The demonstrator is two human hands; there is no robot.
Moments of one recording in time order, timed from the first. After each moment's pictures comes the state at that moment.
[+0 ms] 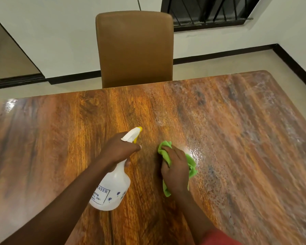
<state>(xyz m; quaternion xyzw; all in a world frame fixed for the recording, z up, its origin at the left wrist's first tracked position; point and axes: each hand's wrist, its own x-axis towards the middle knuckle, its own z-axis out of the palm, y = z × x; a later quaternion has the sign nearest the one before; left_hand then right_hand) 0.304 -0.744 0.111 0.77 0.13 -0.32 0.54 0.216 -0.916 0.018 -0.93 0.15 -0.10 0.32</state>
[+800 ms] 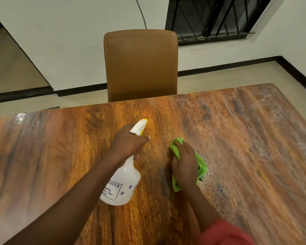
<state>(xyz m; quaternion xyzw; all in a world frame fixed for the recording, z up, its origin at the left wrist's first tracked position) 0.346 -0.762 0.140 0.80 0.10 -0.24 0.55 0.276 -0.944 0.019 -0.94 0.17 -0.09 0.27</state>
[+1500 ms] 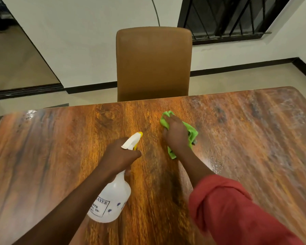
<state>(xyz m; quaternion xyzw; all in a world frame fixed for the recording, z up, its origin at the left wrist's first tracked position) 0.333 -0.715 0.118 0.81 0.13 -0.22 0.52 0.402 -0.908 0.019 -0.96 0.07 -0.05 0.25</state>
